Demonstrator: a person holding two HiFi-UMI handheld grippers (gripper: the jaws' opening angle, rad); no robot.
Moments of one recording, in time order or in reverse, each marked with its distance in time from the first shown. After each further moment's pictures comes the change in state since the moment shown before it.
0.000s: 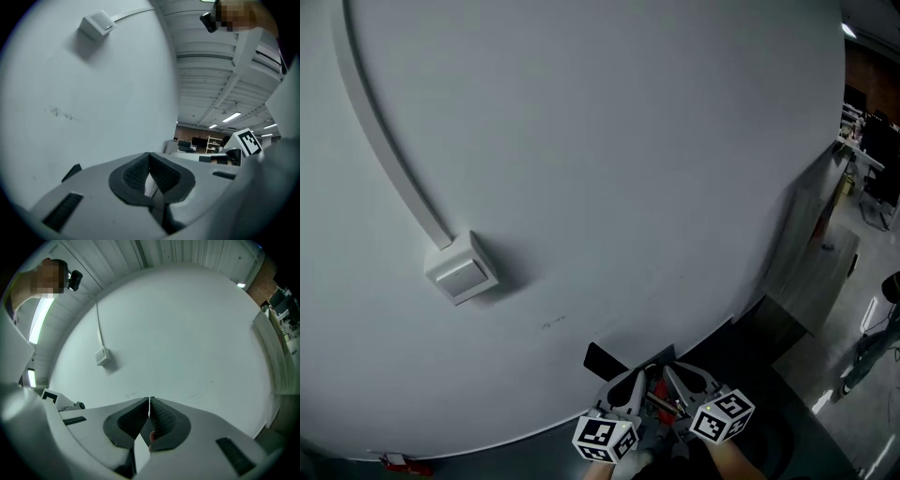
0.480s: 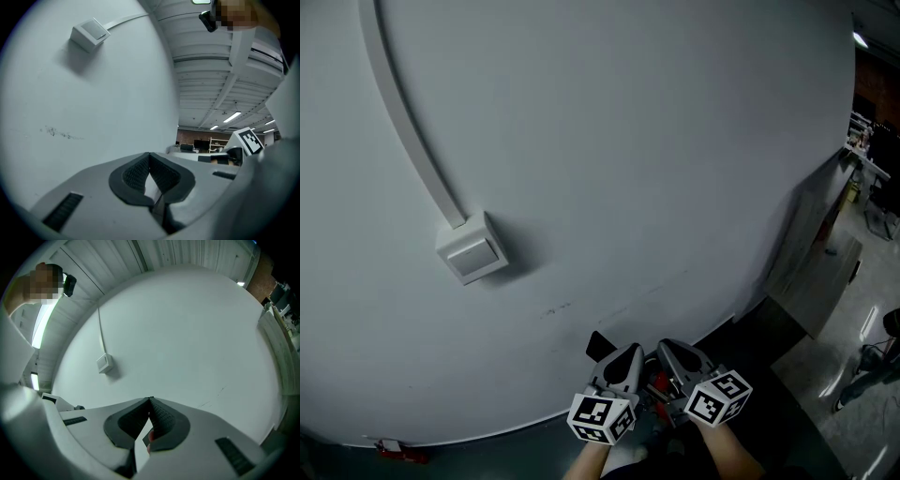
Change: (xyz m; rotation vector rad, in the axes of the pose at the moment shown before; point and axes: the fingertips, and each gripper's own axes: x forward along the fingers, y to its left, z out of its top) left arm 0.008 0.008 0.040 0.049 -0.071 0.024; right arm 0.026 0.016 0.034 0.003 -0.047 0.053
